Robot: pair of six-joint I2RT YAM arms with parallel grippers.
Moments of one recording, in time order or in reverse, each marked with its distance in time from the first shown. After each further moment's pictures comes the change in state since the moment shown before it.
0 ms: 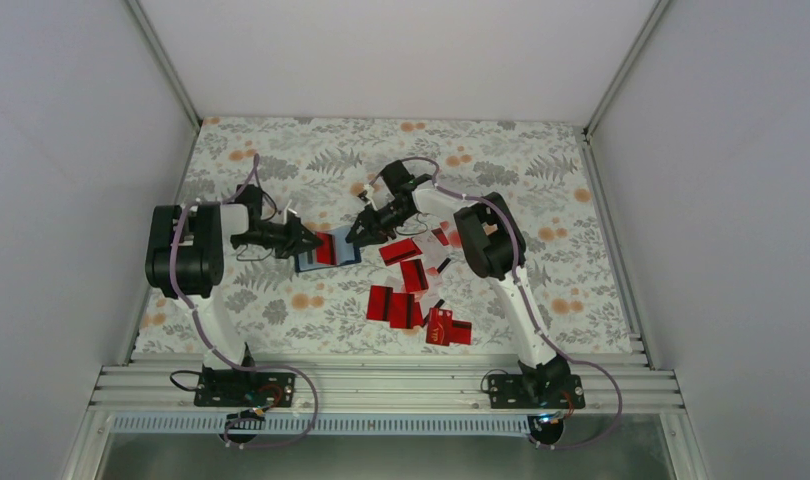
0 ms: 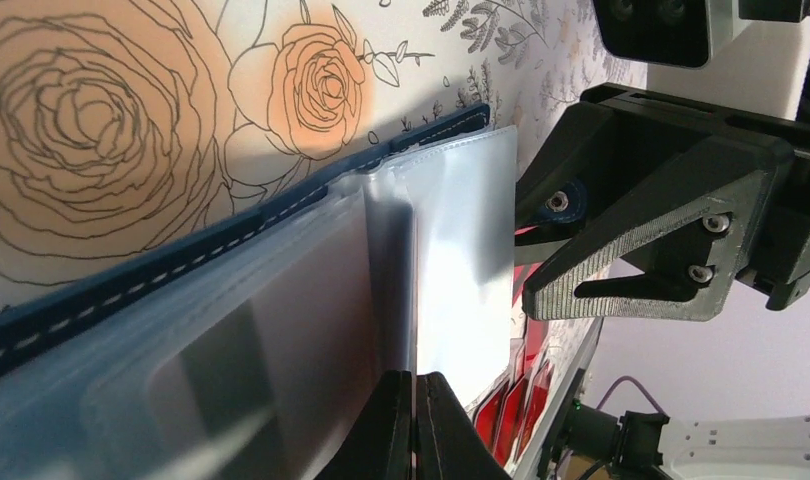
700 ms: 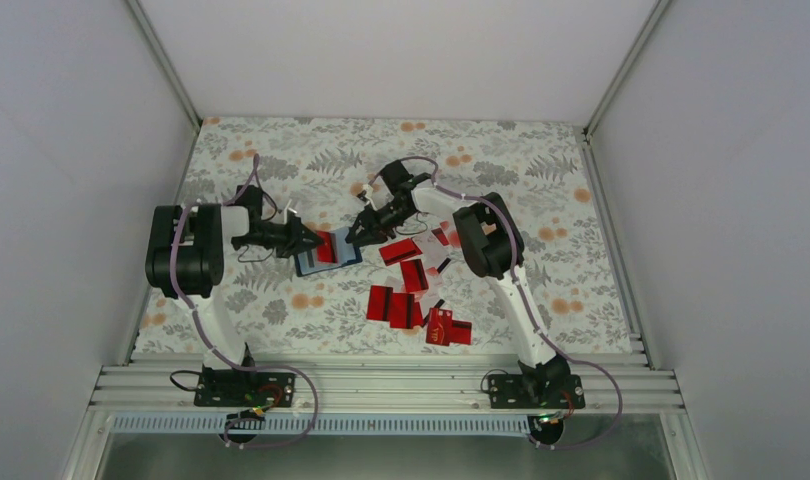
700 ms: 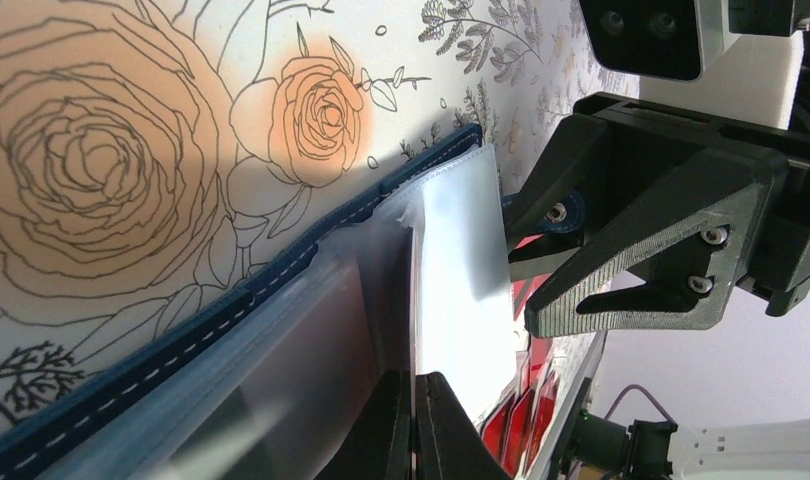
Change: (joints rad) left arm 0.000 0.000 -0.025 0.076 0.008 -0.016; right arm -0.005 0.022 0.034 -0.041 -0.016 -0.047
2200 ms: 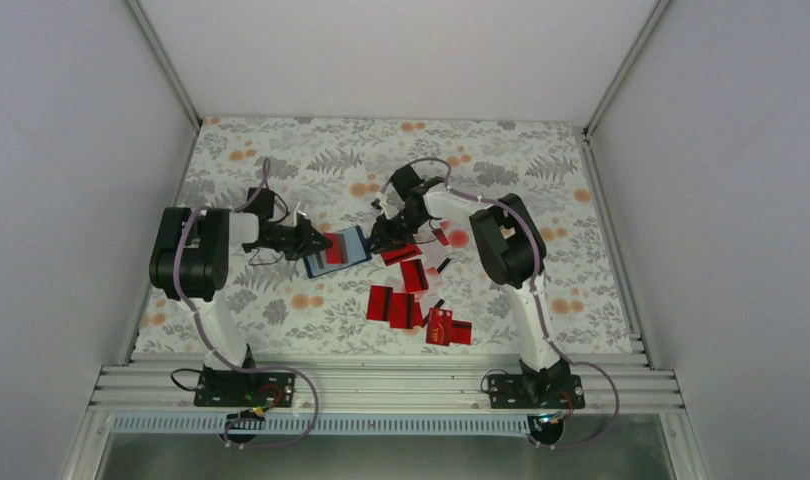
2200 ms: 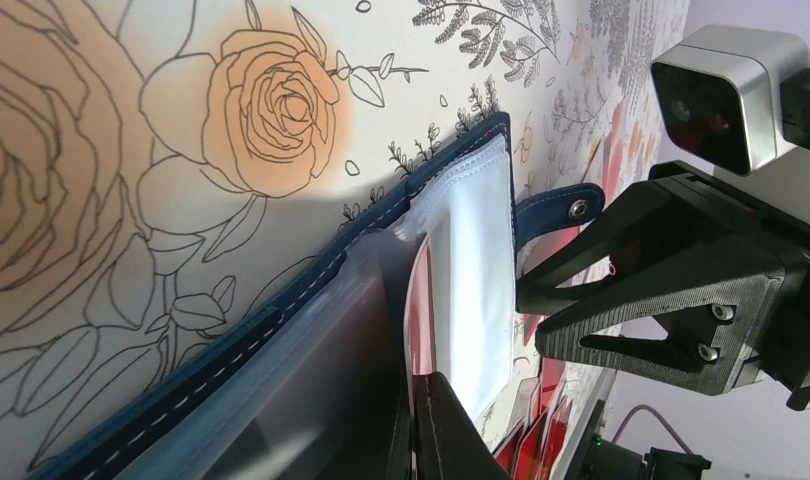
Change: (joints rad) left arm -0.070 -0.018 -0.066 0.166 -0.060 -0.143; right arm 0.003 -0.216 -0.246 -0.025 0.286 -0.051
